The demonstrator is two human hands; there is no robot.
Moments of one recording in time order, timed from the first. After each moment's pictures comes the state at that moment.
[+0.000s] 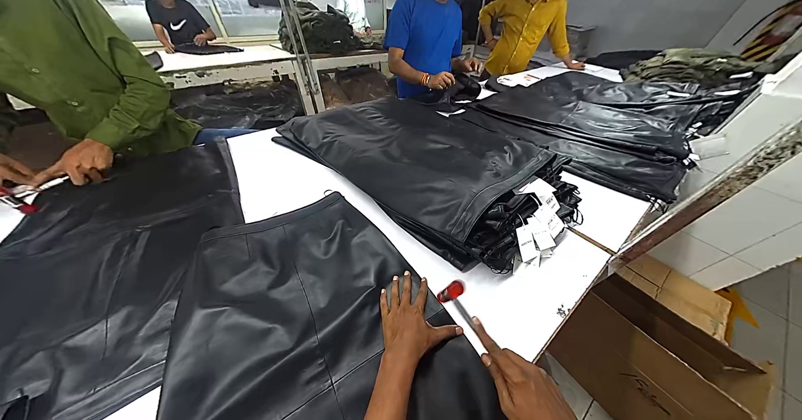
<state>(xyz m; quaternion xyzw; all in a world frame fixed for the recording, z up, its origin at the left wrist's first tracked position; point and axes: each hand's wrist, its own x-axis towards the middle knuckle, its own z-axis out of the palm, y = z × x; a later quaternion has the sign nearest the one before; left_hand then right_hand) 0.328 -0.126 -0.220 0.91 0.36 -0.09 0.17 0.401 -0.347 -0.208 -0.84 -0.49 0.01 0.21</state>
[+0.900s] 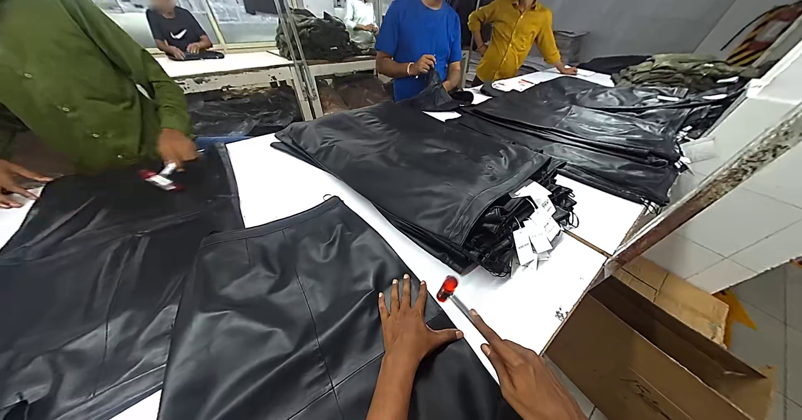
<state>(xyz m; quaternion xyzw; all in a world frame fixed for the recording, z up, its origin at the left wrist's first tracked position) 0.327 -0.128 -0.222 0.91 0.36 -0.09 0.17 0.413 -0.340 -0.203 -0.85 -0.49 0.03 0.20</state>
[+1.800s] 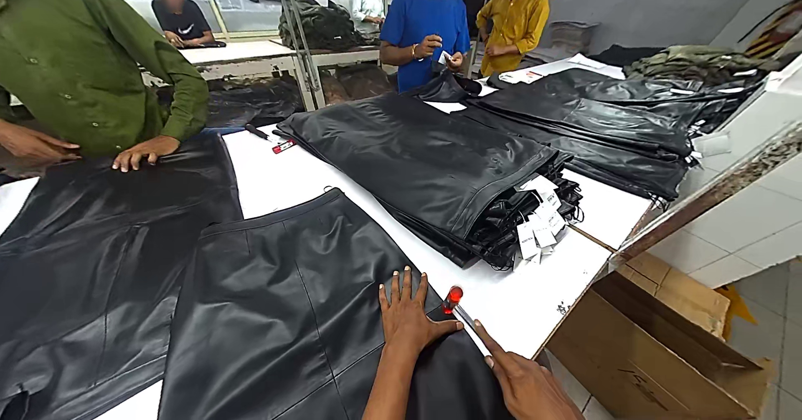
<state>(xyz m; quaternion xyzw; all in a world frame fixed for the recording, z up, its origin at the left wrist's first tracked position) 0.329 -0.128 -0.223 0.91 0.36 -0.10 0.18 0.405 -0.360 -0.212 -0.86 -0.48 0.06 0.18</state>
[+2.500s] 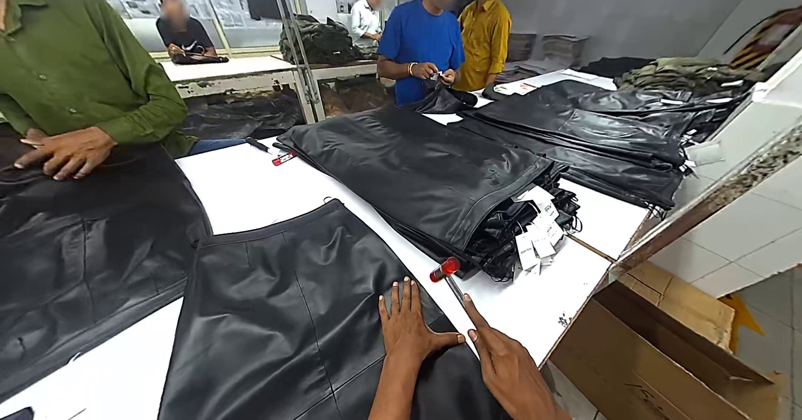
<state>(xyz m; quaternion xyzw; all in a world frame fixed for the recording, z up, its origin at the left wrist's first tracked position) 0.333 -0.126 -0.219 0.90 0.38 -0.10 0.17 0.413 -0.302 -0.207 -0.84 -0.48 -0.02 0.24</state>
